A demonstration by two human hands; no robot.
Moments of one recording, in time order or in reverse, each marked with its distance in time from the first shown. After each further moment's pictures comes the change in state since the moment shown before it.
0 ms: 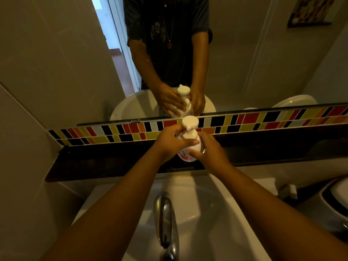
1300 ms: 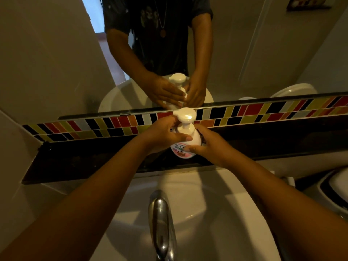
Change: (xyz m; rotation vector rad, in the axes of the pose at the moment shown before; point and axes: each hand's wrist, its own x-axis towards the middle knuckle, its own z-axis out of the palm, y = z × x) left_hand 0.027 -0.014 -0.020 0.094 -0.271 0.007; right_hand 0.019 0.006 -0.013 0.104 -0.286 0.002
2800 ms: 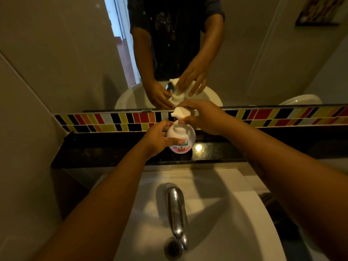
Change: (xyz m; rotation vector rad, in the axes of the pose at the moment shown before) left_hand -0.043 -0.047 -0.028 -0.204 0.241 -0.105; right_hand 0.020 -0.114 0.001 -0.398 -0.063 -0.199
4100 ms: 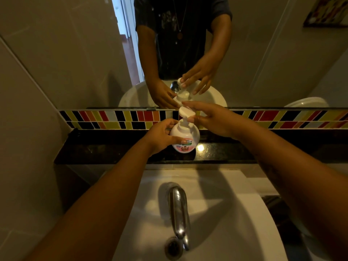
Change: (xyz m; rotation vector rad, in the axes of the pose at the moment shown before) left_hand 0.001 0.004 -0.005 0.035 -0.043 0.007; right_hand -0.006 0.010 -0.006 0.151 -0.142 0.005
